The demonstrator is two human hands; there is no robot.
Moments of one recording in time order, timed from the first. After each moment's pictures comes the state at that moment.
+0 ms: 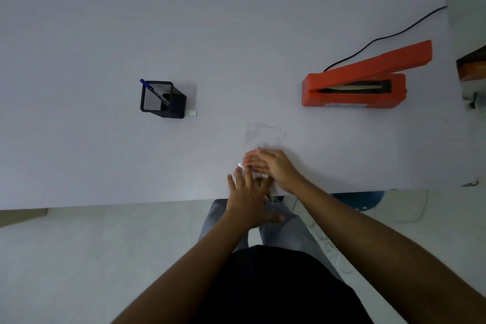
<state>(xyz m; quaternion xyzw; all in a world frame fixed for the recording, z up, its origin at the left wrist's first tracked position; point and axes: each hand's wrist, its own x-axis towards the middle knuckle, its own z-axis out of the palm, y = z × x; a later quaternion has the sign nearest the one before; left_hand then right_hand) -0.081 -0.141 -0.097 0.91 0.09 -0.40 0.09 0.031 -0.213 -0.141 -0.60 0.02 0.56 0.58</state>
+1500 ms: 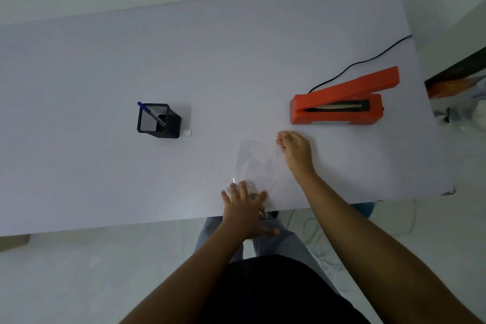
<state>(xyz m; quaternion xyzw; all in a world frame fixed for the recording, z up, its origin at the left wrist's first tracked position) -0.073 -0.137 -0.088 0.90 0.09 -0.42 0.11 0.101 -0.226 -0.133 -0.77 0.10 0.29 0.56</state>
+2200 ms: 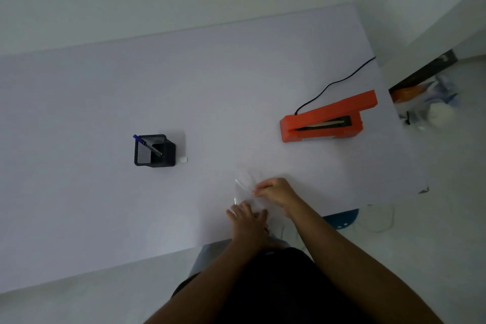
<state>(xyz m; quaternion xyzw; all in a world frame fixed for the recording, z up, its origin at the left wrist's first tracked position) -0.057 -0.124 -0.085 0.88 0.06 -0.45 0.12 0.055 -0.204 -0.106 -0.77 0.14 0.46 0.42</state>
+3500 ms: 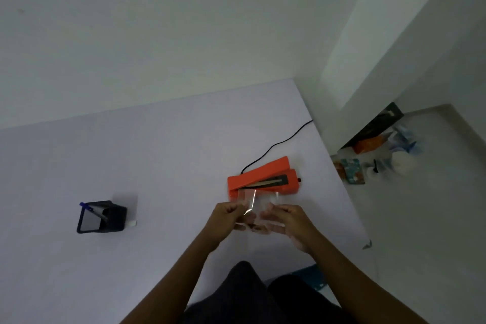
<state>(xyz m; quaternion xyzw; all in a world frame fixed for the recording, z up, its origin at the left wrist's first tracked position) 0.110 -0.170 -0.011 0.65 0.24 -0.20 0.69 0.170 -0.370 -0.022 -0.64 0.14 0.41 0.64</state>
